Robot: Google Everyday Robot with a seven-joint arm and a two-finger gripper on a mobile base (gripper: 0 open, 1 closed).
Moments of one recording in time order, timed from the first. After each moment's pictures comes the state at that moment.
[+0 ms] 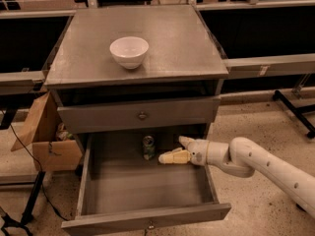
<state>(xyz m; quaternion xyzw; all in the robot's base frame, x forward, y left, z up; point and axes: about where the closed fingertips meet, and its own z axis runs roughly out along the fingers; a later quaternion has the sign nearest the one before) 0.592 -0.054 0.571 -0.28 0.75 0.45 0.41</state>
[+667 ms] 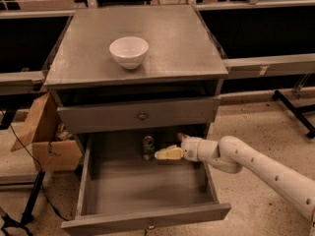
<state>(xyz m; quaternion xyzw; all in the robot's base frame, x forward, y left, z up) 0.645 -0.049 0.522 -0.29 0.76 0.39 0.43</state>
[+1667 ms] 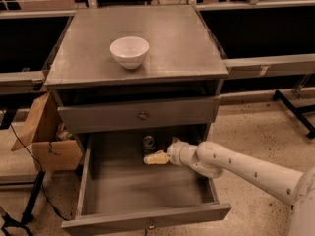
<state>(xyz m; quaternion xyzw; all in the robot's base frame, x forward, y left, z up) 0.665 -0.021 0.466 -0.30 0.81 0.26 0.43</state>
